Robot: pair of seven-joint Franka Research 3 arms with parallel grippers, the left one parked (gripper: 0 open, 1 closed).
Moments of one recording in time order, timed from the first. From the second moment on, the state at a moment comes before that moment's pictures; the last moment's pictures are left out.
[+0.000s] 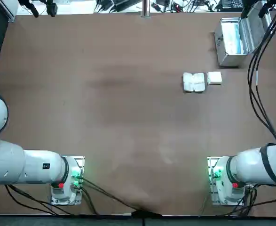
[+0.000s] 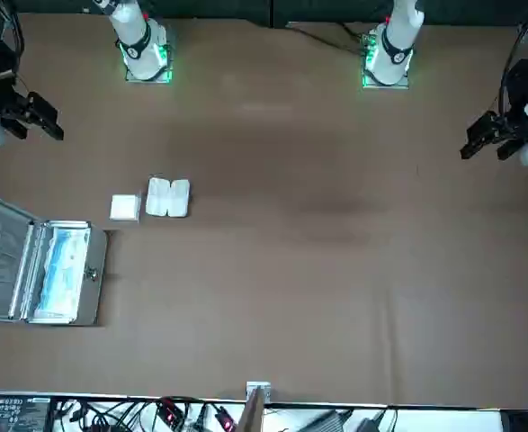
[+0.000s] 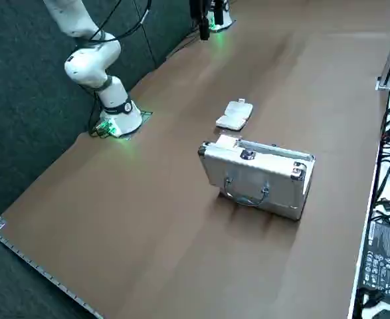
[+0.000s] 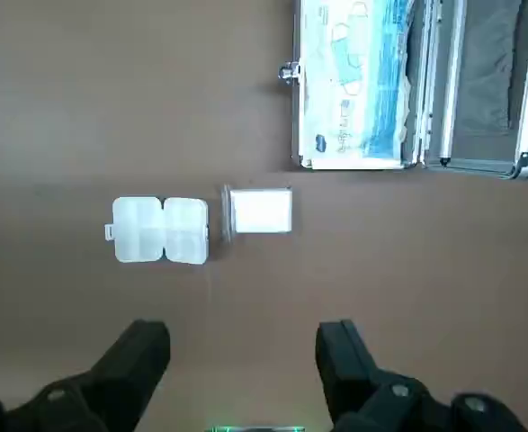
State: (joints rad) arm 0.04 -0.04 -0.02 -1.62 -0.03 1.53 0.03
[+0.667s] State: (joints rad) arm 0.08 -0.03 -0.01 -1.62 -0.02 1.52 0.04
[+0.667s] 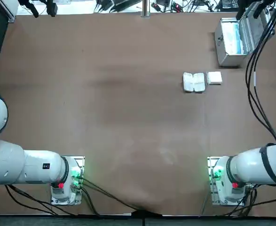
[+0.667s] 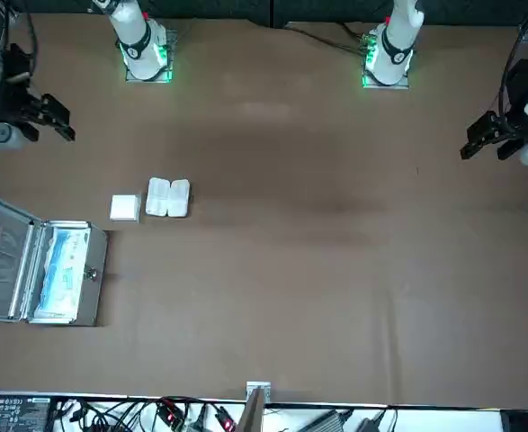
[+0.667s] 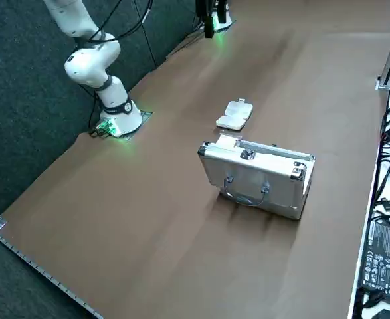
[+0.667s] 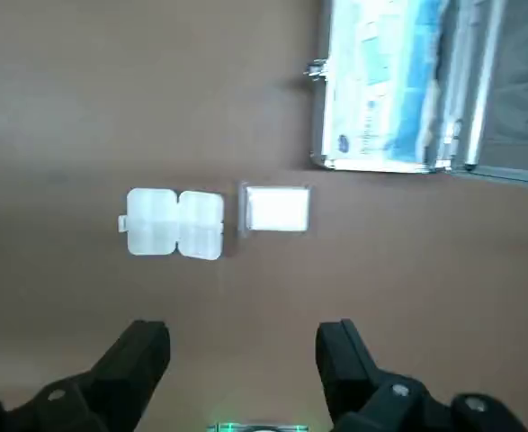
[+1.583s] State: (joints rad) arm 0.43 0.19 0.00 -1.64 -0.02 1.64 0.42
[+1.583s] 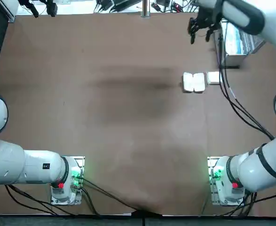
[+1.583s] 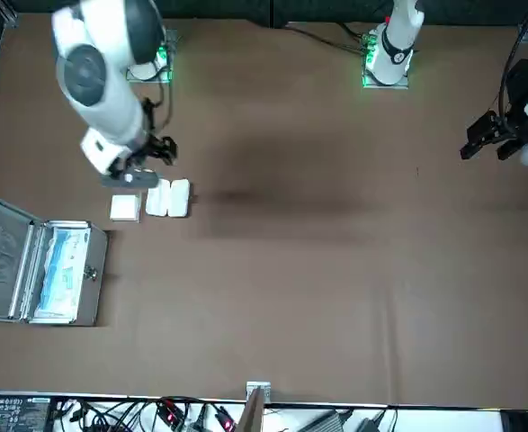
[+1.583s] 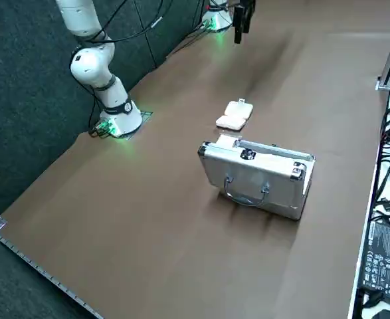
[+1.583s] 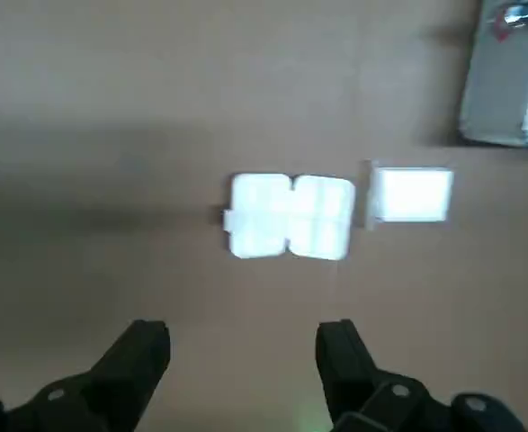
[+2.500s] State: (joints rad) arm 0.58 0.52 0.00 -1.63 -0.21 1.87 0.89
